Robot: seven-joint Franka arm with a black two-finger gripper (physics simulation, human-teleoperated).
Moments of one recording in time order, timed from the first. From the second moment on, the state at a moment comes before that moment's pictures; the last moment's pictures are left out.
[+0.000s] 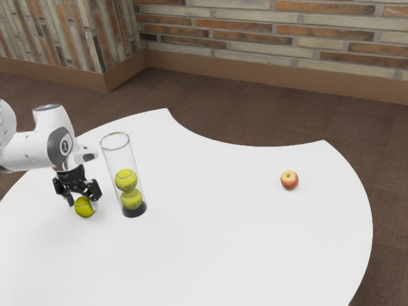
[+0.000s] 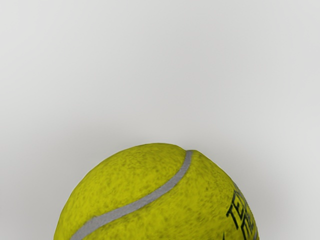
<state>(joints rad) 0.09 0.31 0.31 -2.13 -0.18 2.32 0.36</state>
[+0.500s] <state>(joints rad) 0.10 0.37 0.29 -2.11 -0.20 2.37 0.37</state>
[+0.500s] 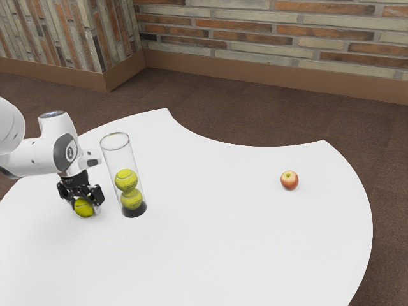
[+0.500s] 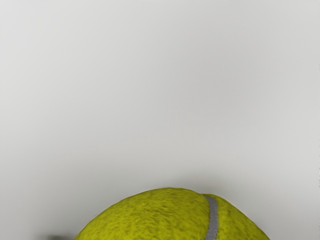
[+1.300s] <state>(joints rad) 0.10 0.27 0.30 -2.12 -0.18 2.35 0.38</state>
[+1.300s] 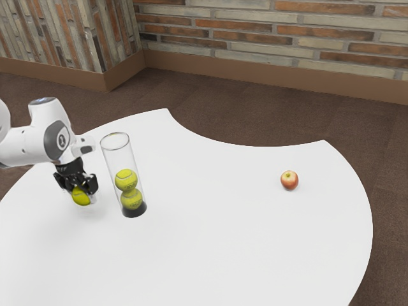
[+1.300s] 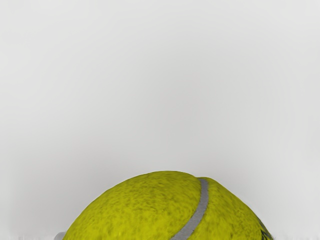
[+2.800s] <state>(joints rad) 0.03 0.07 0.11 -1.79 -0.08 1.95 0.38</state>
